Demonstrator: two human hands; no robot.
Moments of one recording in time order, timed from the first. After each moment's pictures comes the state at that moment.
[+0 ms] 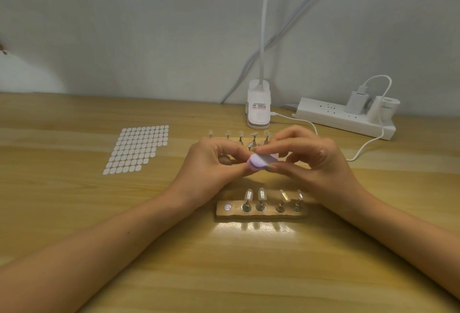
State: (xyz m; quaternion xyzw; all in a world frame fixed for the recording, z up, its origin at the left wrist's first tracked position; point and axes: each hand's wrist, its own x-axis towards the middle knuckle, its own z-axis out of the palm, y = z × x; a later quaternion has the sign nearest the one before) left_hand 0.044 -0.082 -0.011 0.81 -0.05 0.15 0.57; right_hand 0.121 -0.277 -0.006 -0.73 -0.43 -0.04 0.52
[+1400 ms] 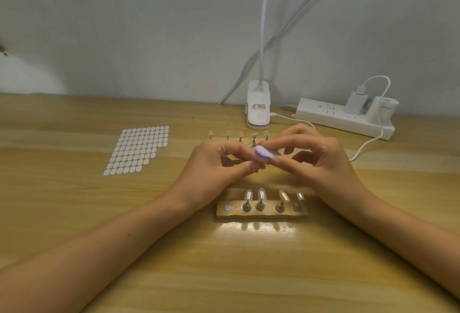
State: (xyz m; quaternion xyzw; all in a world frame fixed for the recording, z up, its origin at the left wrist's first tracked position) left_hand 0.045 -0.084 -0.010 0.82 -0.05 0.14 0.56; right_hand 0.118 -0.278 -0.004 -0.75 -0.40 -0.04 0.52
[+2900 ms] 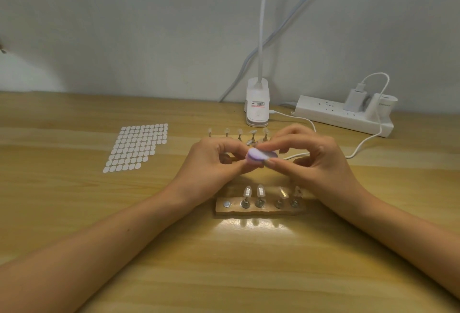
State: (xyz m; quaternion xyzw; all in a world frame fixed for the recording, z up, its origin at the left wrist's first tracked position) left_hand 0.044 -0.082 -0.012 0.81 -0.05 0.13 0.57; right_hand 0.113 -0.278 -0.005 -0.74 -0.41 -0.04 0.53
